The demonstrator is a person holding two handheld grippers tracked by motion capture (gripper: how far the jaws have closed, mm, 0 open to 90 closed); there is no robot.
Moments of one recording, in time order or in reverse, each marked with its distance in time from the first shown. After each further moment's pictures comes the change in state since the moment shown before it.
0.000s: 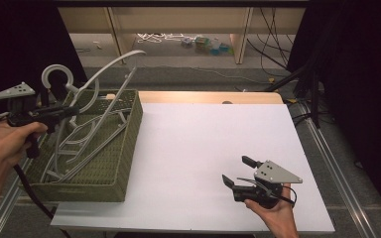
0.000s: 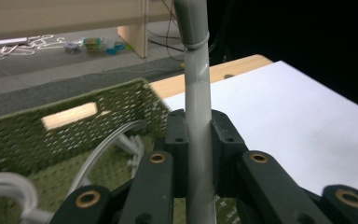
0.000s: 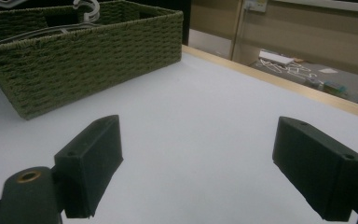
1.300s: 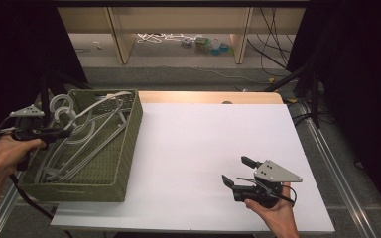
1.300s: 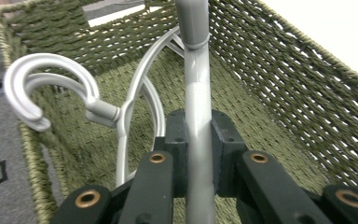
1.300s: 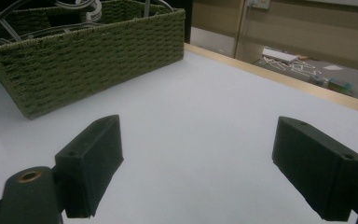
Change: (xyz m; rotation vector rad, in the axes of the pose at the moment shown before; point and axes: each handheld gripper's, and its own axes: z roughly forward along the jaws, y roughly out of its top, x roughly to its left) left arm 0.048 -0.069 0.016 0.281 0.079 0.007; right arm -0.001 -0.001 0.002 -0.004 0.019 0.013
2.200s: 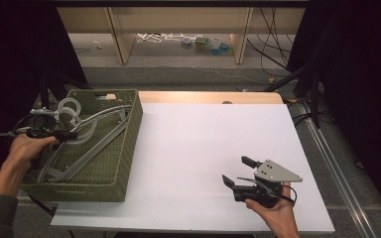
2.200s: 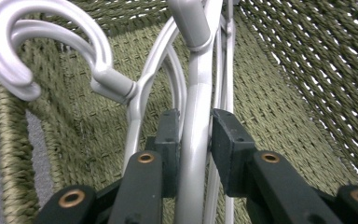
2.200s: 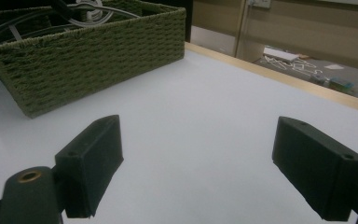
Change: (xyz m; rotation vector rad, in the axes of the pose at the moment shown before) left arm 0.008 -0.006 0.035 0.128 0.092 -0.135; right arm 0.000 0.000 -0.002 0.024 0.001 0.009
